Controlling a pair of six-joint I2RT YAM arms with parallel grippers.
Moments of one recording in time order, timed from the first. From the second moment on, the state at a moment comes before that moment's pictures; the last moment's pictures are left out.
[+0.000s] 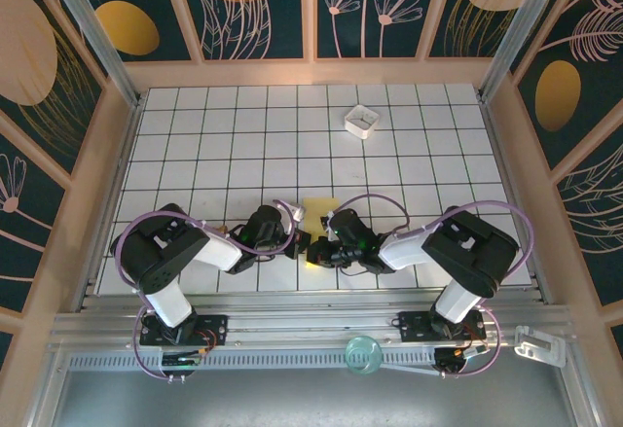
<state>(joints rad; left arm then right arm) -0.78 1.72 0.44 0.65 0.30 -0.50 0.93 1.64 0.49 0.41 -0.37 1.02</state>
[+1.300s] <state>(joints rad) -0.78 1.72 0.44 0.65 0.29 -0.50 1.03 1.59 0.50 0.31 -0.31 0.98</state>
